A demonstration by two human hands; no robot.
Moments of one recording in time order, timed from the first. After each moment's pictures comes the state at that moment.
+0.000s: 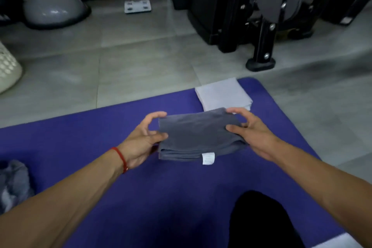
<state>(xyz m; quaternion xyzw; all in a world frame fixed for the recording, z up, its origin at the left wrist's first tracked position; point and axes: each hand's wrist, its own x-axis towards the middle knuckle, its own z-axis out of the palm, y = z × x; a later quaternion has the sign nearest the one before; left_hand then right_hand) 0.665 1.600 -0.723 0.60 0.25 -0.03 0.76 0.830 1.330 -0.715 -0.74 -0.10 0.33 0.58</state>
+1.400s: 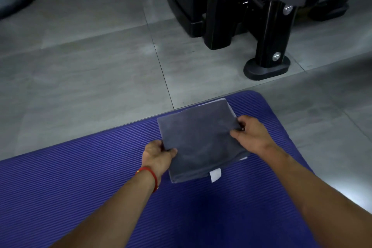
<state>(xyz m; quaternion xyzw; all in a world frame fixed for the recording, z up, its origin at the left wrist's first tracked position) 1.006 1.572 -0.902 0.65 0.48 -0.01 0.58 1.179 1.359 -0.888 -0.90 -0.13 0.25 0.32</state>
